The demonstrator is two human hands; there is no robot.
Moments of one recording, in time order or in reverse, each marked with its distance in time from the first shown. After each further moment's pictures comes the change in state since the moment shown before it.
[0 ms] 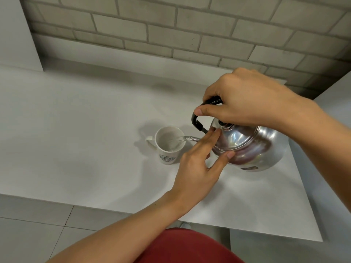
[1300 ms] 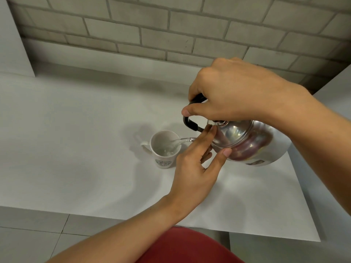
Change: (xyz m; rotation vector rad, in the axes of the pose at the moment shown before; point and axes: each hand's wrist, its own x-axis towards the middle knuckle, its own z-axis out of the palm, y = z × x) left_hand 0.005 0.015 0.001 -0.252 0.076 -0.018; right_hand 0.018 -0.013 -0.018 -0.144 -0.036 -0.045
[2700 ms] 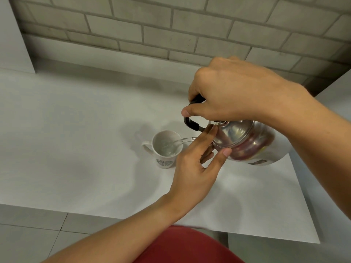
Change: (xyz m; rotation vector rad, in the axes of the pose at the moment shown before) left_hand 0.004 -0.004 -0.004 -0.032 -0.004 0.009; right_hand 0.006 -0.008 -0.004 -0.030 -0.043 -0.005
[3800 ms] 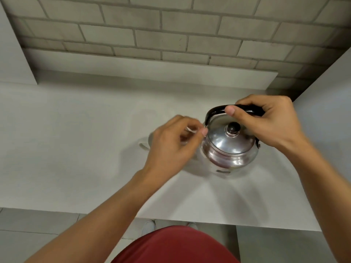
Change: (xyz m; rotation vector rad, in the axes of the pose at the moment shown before) left_hand 0.034 0.024 -0.041 0.431 -0.066 0.114; right_hand -0.098 0.066 0.112 0.785 0.609 0.379
